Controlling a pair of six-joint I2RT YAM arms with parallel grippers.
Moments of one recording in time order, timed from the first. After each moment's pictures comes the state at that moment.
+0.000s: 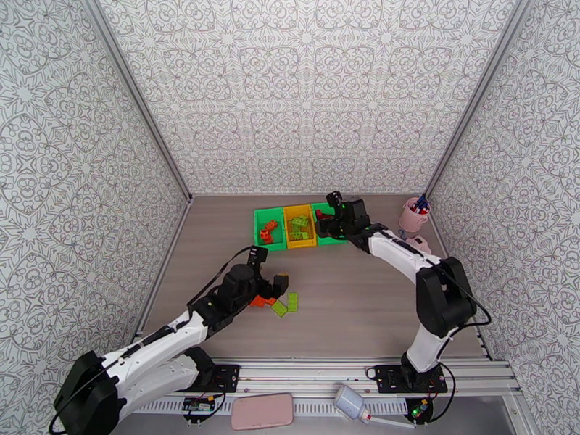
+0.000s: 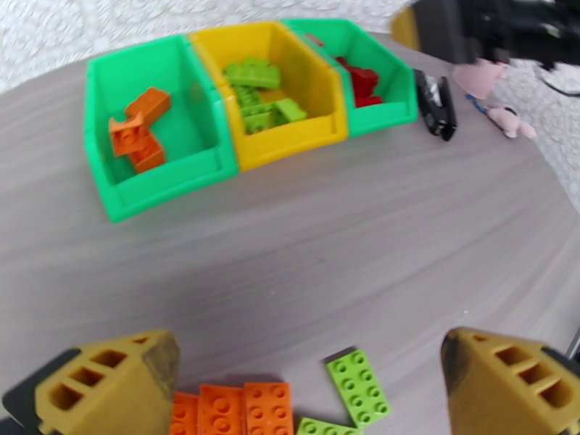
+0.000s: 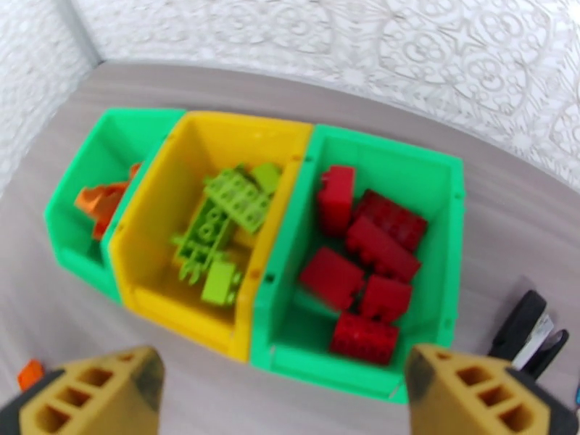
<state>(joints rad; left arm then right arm) -0.65 0.99 0.50 -0.02 -0.11 -0.37 0.43 1.71 1.23 -0.13 -0.14 0.05</state>
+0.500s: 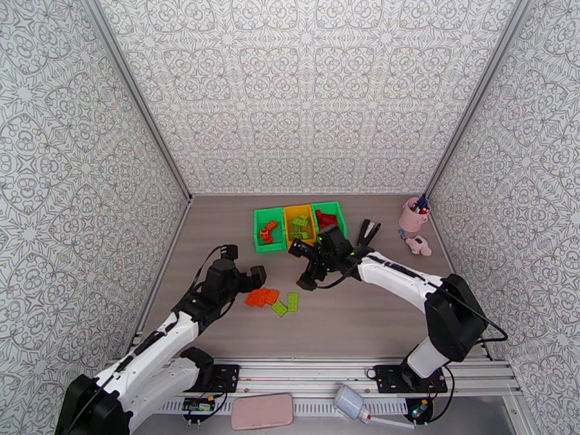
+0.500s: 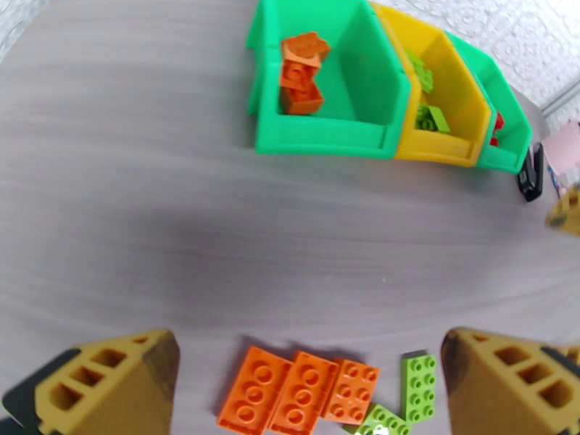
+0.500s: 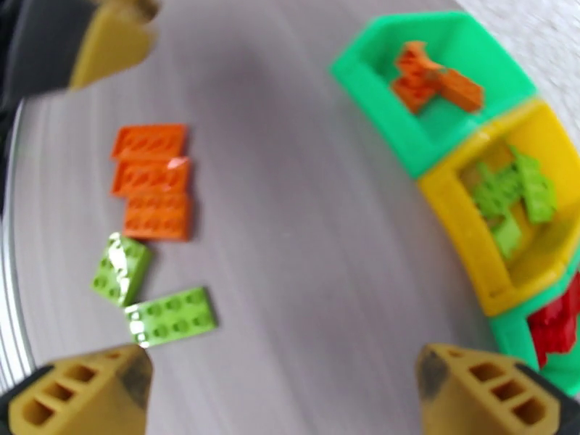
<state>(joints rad) -0.41 0.90 0.50 -0.22 -0.09 -0.57 0.72 1.62 1.13 -0.40 -0.32 -0.46</state>
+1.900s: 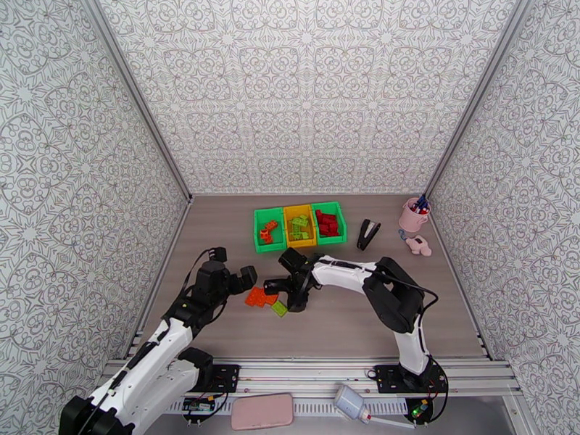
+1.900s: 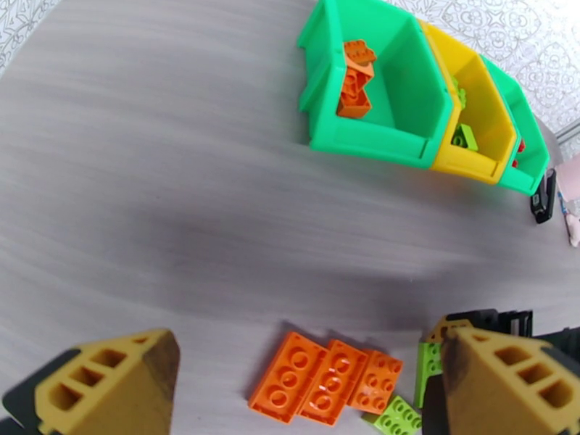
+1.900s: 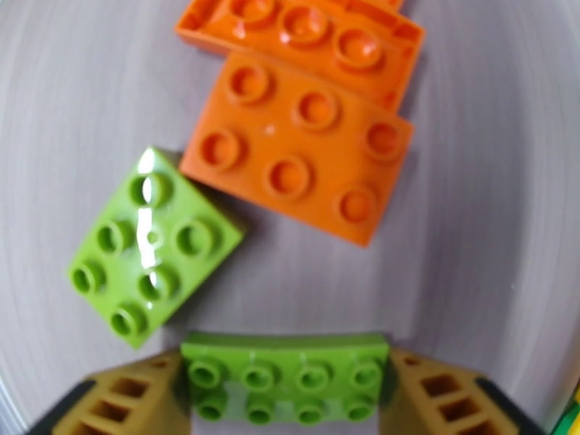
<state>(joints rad) -0.33 0.84 0.49 -0.30 -0.06 -0.57 0.89 2.02 1.38 -0.65 -0.20 -0.66</state>
